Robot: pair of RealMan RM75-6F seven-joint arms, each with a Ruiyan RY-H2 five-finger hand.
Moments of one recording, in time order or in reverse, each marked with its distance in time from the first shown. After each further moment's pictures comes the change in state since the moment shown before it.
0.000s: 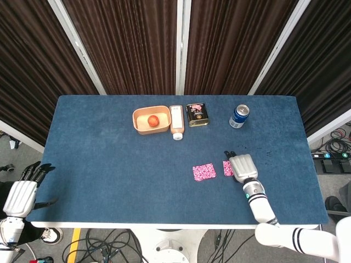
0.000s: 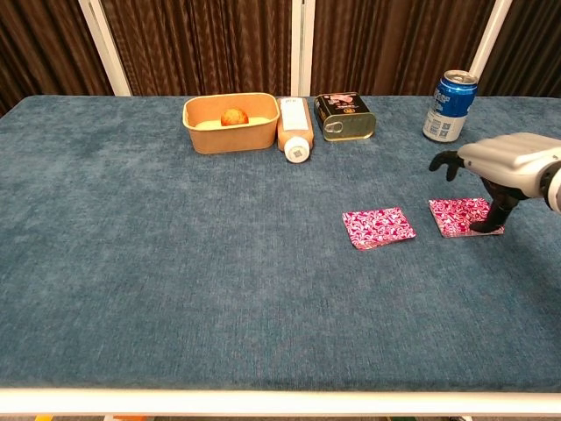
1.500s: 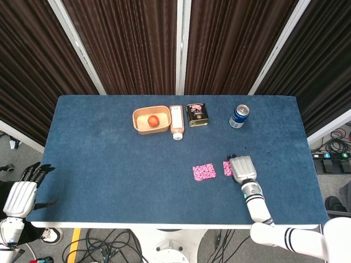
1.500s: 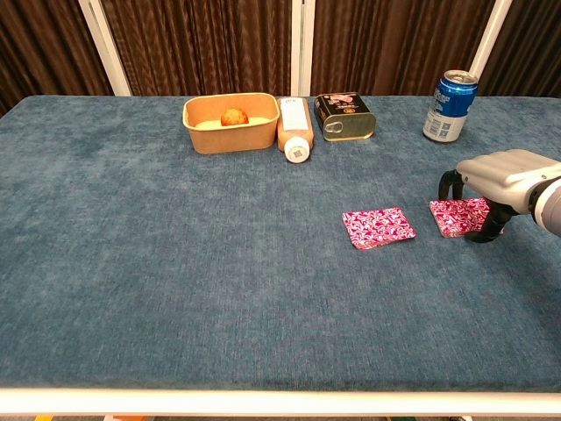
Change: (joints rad) left arm 0.004 -0.012 0.002 0.023 -0.006 0.000 -0.021; right arm -0.011 -0.097 -0.007 0.121 0.000 0.016 -0.006
